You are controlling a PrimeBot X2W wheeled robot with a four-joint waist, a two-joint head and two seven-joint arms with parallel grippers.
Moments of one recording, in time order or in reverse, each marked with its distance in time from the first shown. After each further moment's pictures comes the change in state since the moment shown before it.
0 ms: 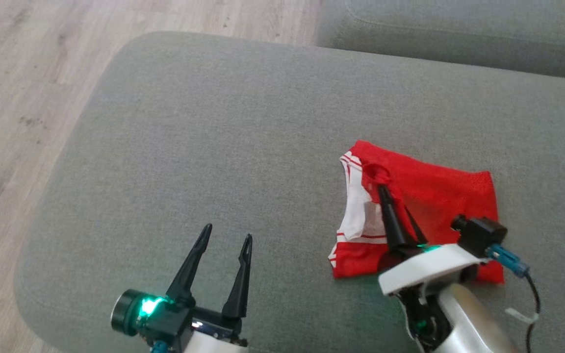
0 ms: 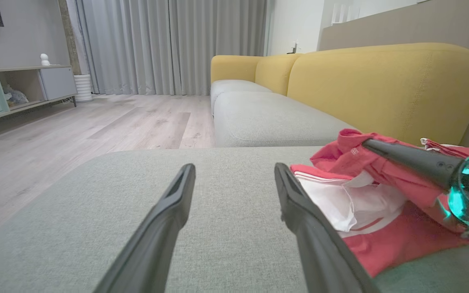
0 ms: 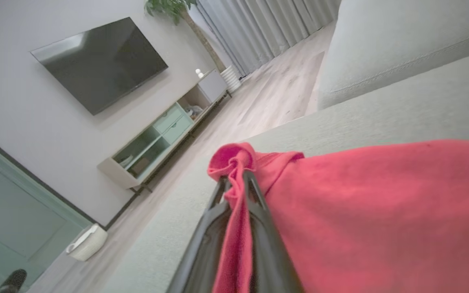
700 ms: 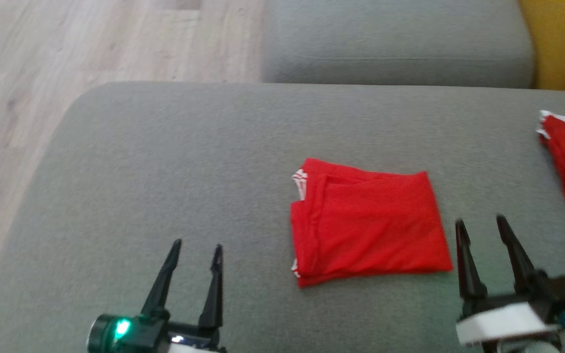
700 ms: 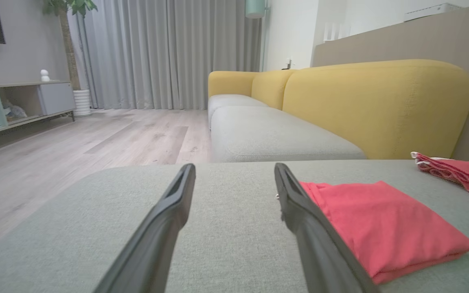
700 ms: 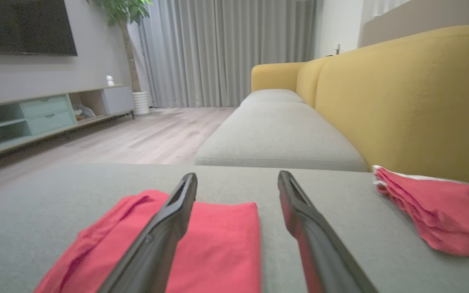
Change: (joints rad) left arm 0.078 -0.012 0.089 -0.018 0.000 0.040 0.000; right arm 0.294 0.003 -0.387 -0.271 -0.599 0.000 -0.020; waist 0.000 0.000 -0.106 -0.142
